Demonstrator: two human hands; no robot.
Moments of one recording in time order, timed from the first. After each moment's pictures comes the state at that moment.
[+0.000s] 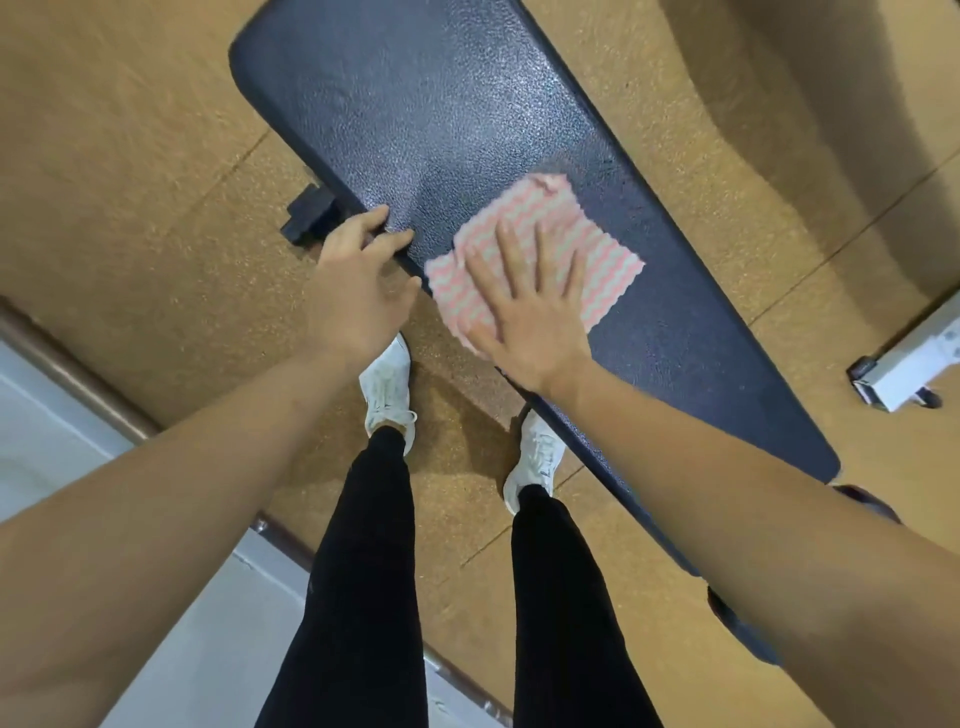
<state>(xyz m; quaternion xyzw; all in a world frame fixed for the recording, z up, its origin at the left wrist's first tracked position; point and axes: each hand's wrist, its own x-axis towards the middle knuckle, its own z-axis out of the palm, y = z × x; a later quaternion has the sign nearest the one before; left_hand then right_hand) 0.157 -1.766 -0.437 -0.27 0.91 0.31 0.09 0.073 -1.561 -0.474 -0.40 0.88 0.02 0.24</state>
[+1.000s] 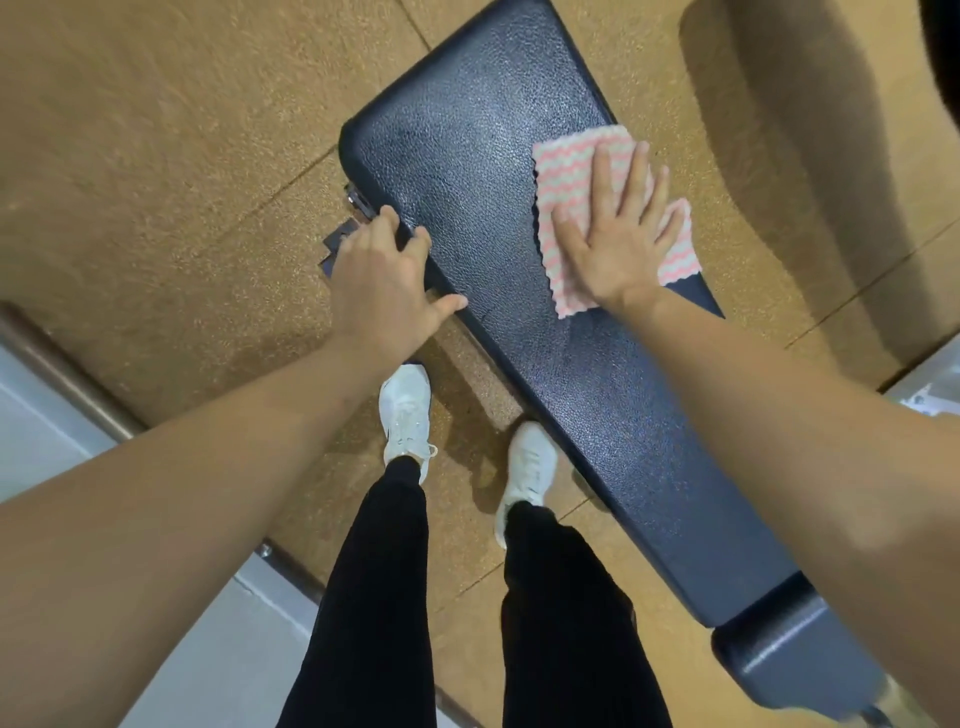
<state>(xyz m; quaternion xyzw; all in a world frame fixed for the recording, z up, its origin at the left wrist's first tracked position) 0.113 -1.854 -0.403 -0.24 0.94 0.15 0.21 -0.060 -1.667 -0.471 -0.18 0.95 -0.01 0.27</state>
